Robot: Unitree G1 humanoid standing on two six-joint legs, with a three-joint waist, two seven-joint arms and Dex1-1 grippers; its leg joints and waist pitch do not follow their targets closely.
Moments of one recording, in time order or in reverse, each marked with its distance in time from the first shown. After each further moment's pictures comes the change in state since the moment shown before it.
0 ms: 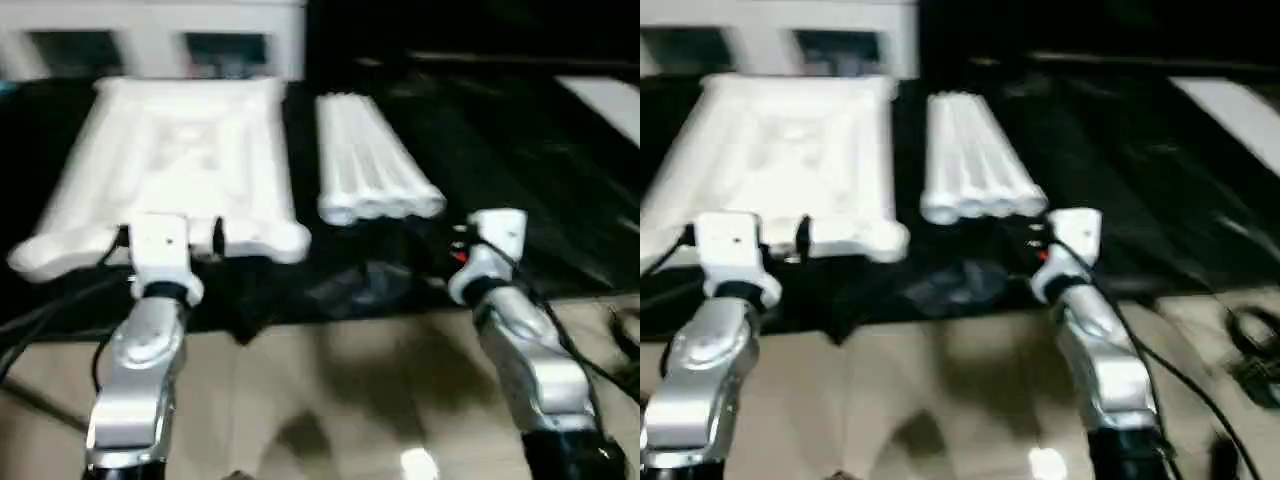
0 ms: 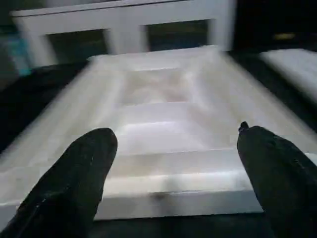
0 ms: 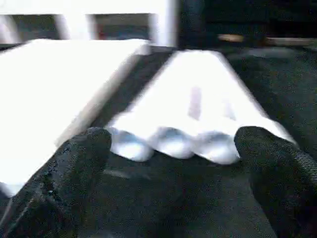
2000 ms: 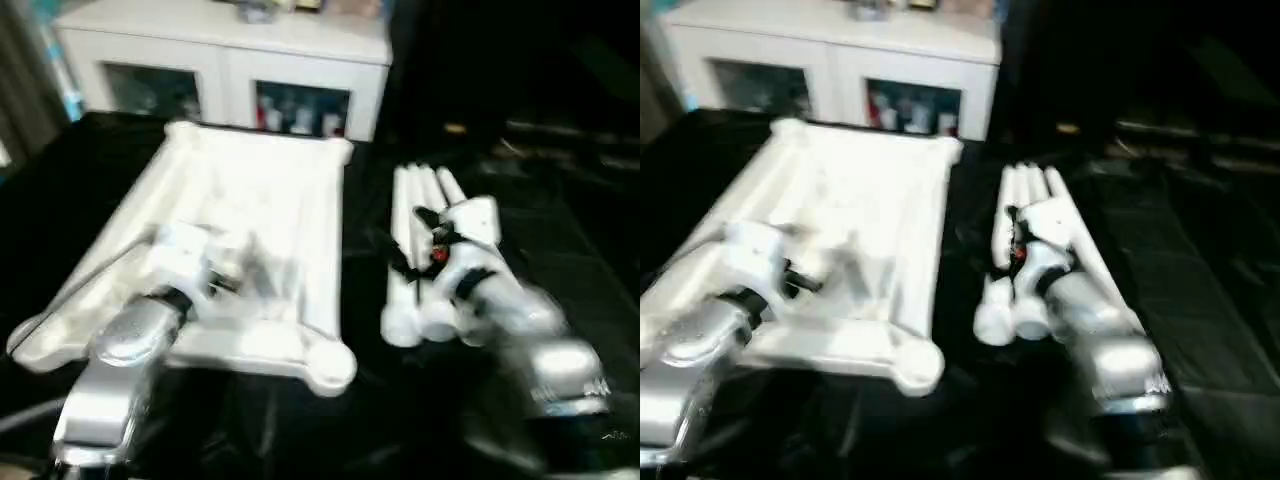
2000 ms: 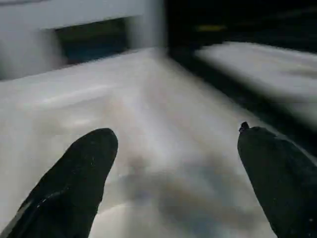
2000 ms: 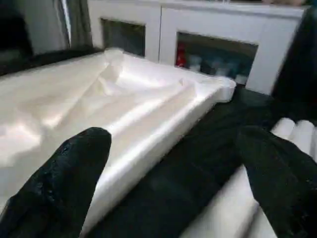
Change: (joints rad) left arm 0.014 0.240 -0.198 -0.021 -0.206 0.064 -0.536; right arm -0.041 -0.174 0.019 -0.011 0.058 0.061 0.360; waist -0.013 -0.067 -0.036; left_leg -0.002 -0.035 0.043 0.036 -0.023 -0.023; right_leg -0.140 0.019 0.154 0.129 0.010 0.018
